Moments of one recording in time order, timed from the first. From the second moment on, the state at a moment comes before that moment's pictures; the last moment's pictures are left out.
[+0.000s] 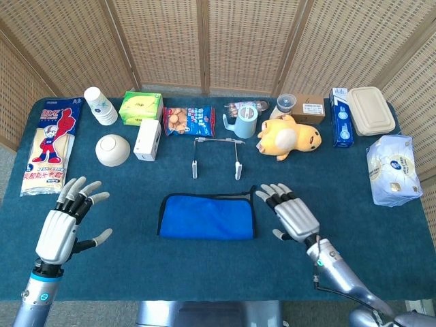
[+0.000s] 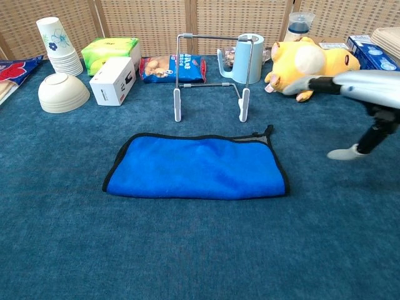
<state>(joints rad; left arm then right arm) -0.24 -1.33 0.02 -1.73 1.67 1.65 0.06 0.51 -1.31 0.18 -1.80 -1.30 0.93 -0.33</state>
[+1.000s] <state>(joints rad) -0.19 -1.33 -0.01 -1.72 1.65 1.60 0.01 0.72 -1.59 0.20 -1.55 -1.10 0.92 -0.52</state>
